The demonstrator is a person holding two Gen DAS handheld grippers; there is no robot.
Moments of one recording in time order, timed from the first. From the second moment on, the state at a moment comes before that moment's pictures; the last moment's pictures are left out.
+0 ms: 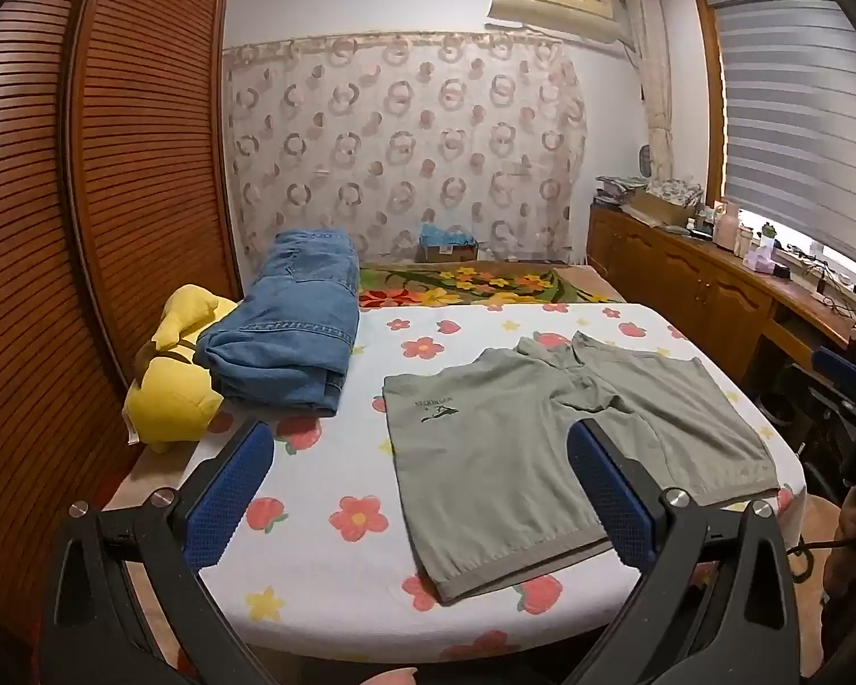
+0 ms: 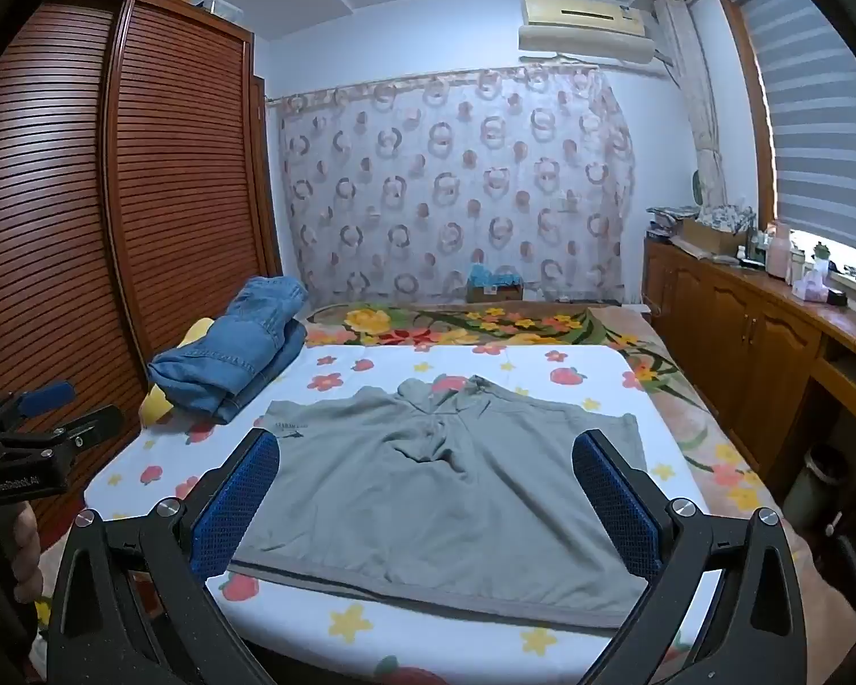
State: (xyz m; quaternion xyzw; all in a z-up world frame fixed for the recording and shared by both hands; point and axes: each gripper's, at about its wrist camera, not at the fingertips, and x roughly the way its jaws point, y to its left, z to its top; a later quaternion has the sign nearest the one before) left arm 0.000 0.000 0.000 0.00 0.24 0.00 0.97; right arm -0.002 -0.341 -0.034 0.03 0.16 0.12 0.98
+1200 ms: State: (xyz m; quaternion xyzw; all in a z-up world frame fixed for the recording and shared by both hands) left arm -0.003 0.001 -0.002 0.00 0.23 0.00 0.97; right arm -0.003 -0.341 -0.035 0.03 0.16 0.12 0.98
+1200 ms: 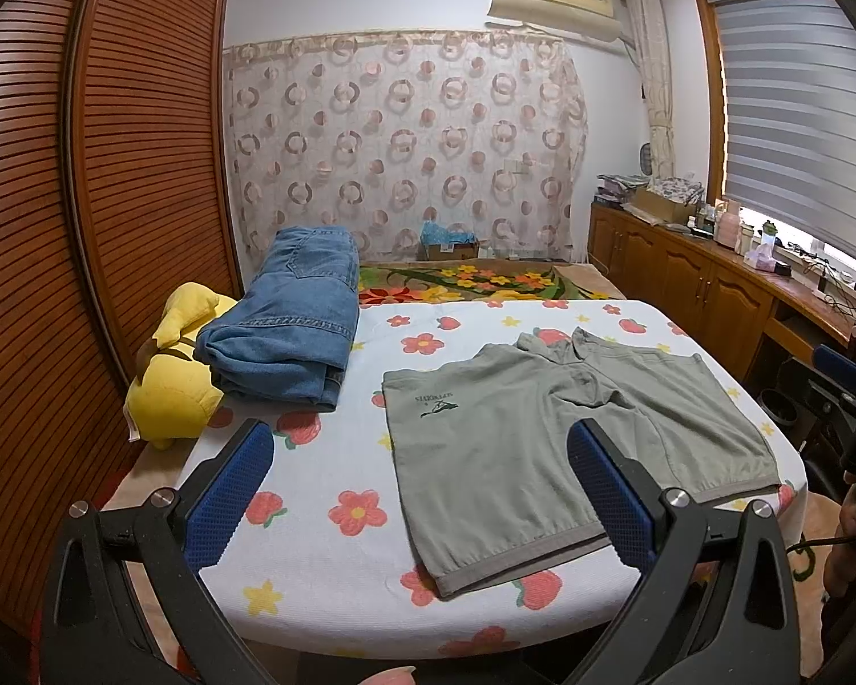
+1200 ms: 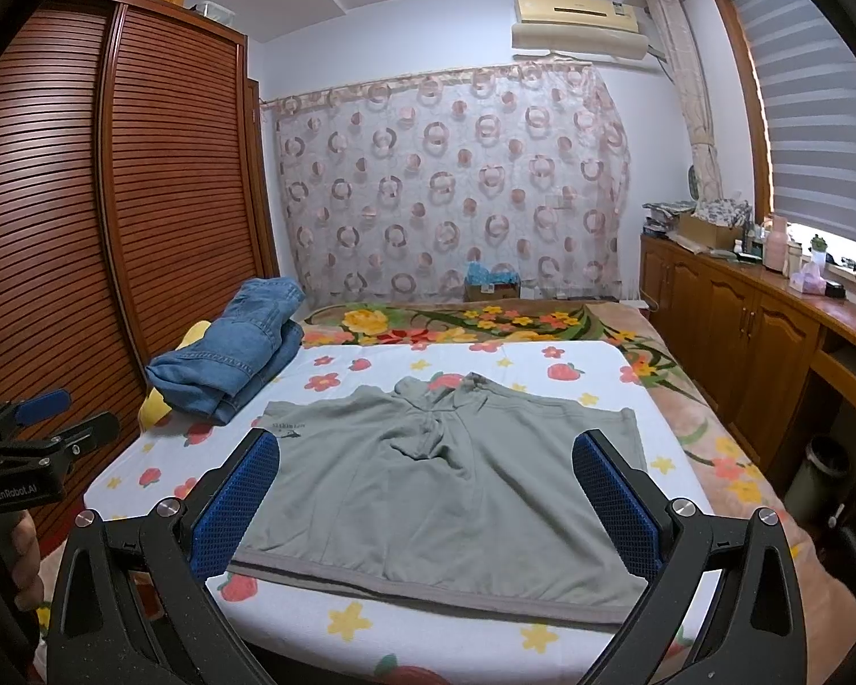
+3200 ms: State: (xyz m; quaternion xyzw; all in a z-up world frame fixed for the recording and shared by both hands) left arm 0.004 -0.020 0.000 0.00 0.25 -0.02 0.97; right arm 0.000 -0.341 -0.037 0.03 0.16 0.12 0.98
